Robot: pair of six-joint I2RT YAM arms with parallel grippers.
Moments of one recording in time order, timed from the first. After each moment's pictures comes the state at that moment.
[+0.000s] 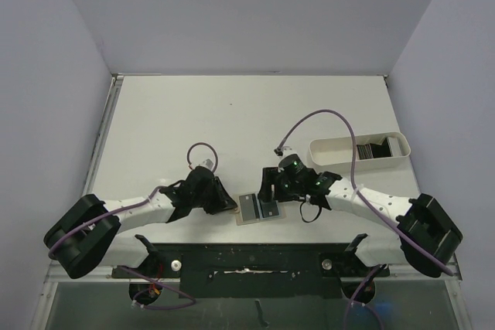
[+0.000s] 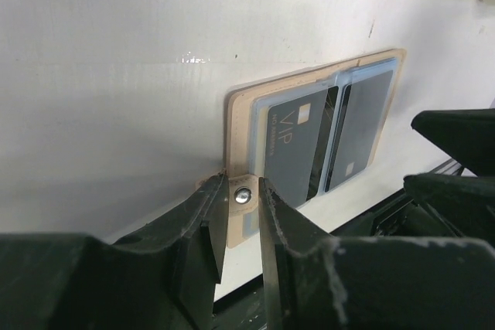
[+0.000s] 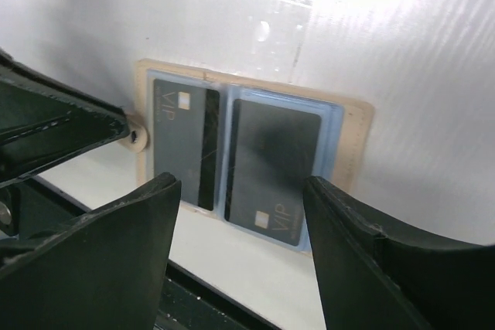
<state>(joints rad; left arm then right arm) -0.76 1.31 0.42 0.06 0.12 -1.14 0.80 1.28 0.67 -0.24 -0.05 0.64</state>
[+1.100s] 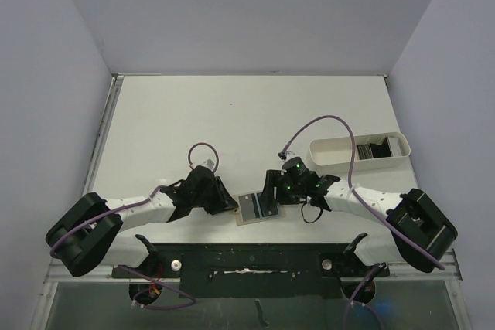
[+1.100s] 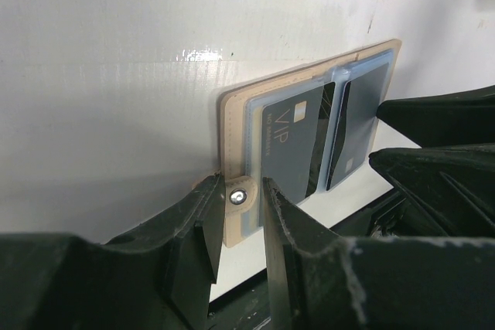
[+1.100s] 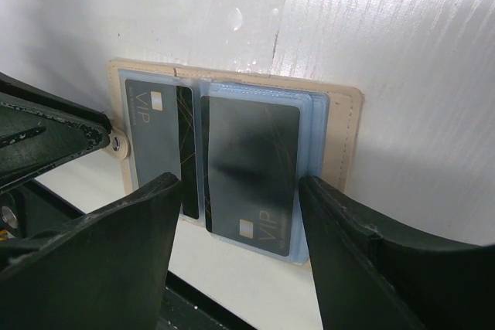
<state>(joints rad) -0.76 1.33 0.42 0.08 0.14 -1.14 0.75 1.33 0.57 -0.13 -0.12 0.70</state>
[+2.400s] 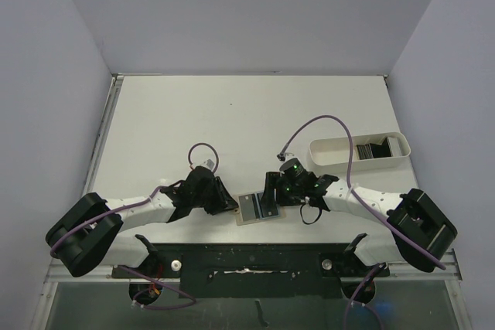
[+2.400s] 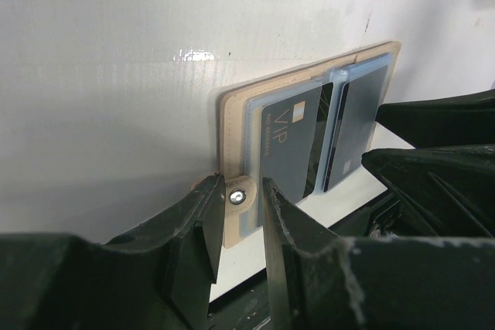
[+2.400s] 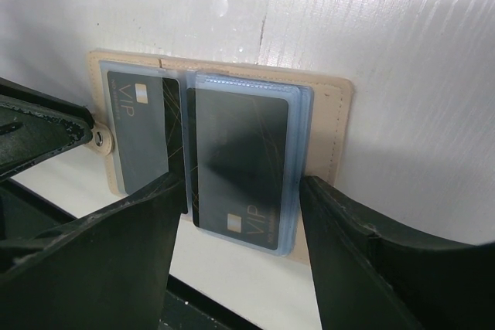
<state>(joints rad) -0.76 1.33 0.41 0.09 0.15 -1.14 0.77 1.33 0.59 -0.19 -0.07 0.69</state>
